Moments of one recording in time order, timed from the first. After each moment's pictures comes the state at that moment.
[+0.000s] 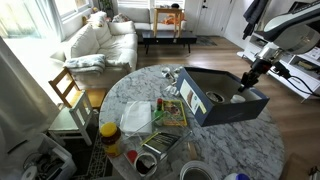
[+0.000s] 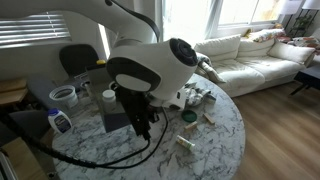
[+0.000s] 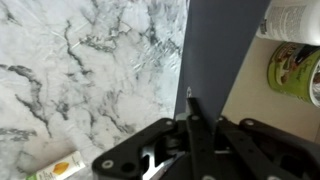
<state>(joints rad) -0.47 0.24 -0.21 -2.01 0.54 1.93 -0.65</state>
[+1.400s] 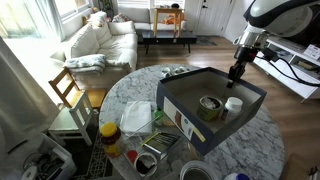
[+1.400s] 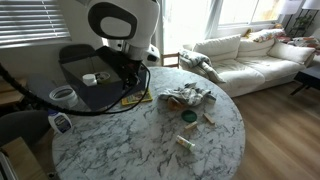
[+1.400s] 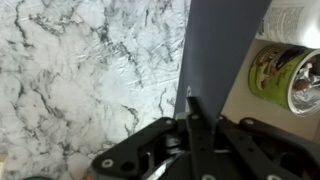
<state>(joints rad) -0.23 0.09 -0.16 -2.00 0.33 1.86 -0.51</state>
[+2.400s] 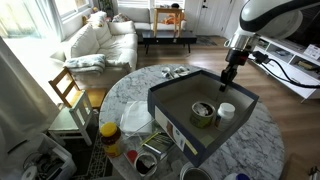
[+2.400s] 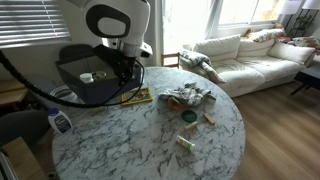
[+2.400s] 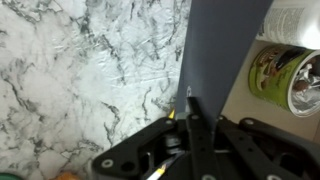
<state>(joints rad) -0.18 0.09 -0.12 -2.01 0.32 1.90 -0.48</state>
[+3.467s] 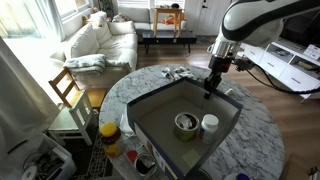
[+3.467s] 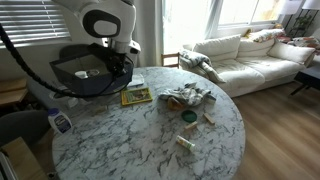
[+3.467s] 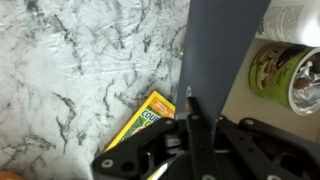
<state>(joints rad) -0.09 0.12 -0.04 -2.01 0.33 1.97 -0.38</state>
